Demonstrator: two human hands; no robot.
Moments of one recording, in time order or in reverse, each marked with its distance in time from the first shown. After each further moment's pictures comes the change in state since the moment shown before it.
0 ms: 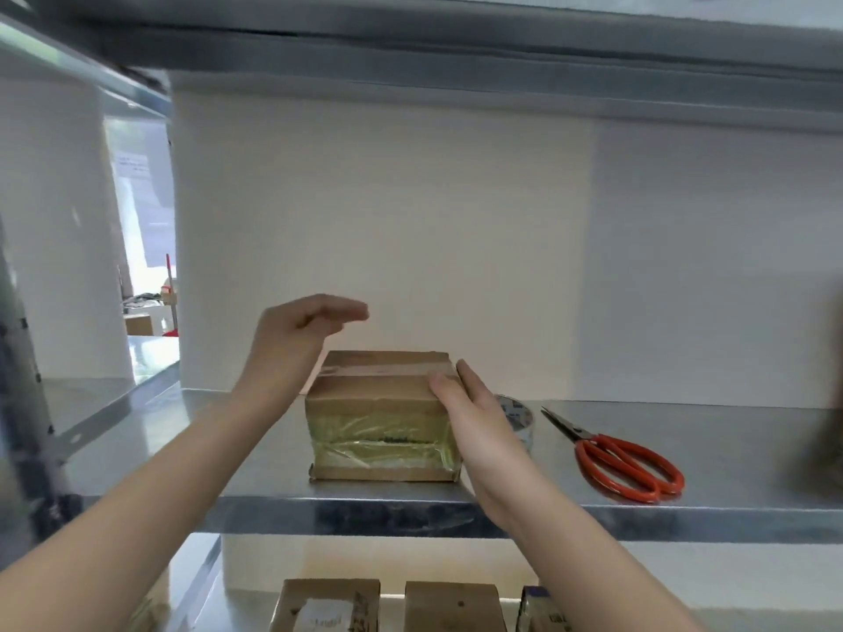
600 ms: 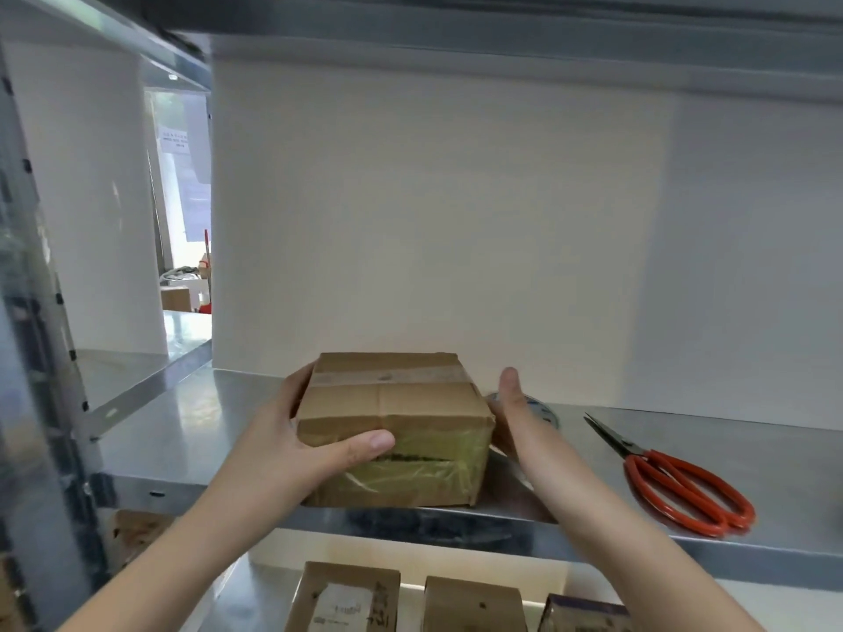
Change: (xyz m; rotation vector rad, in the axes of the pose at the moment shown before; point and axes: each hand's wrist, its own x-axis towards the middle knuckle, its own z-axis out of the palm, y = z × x) left_hand -0.080 -0.010 -0.009 0.208 0.074 -0.243; right_hand 0.025 0.019 -0.020 -0.315 -0.106 0.169
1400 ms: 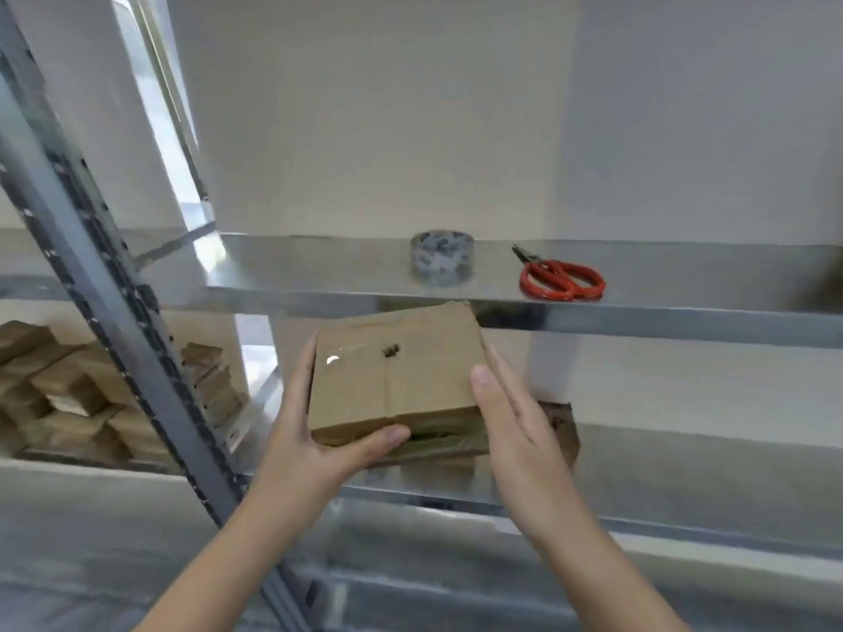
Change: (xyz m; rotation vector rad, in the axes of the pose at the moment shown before) left_hand -0.199 -0.004 0.092 -0.165 -0.004 0.054; right_hand -0.193 0.113 -0.029 0.326 -0.032 -0.366
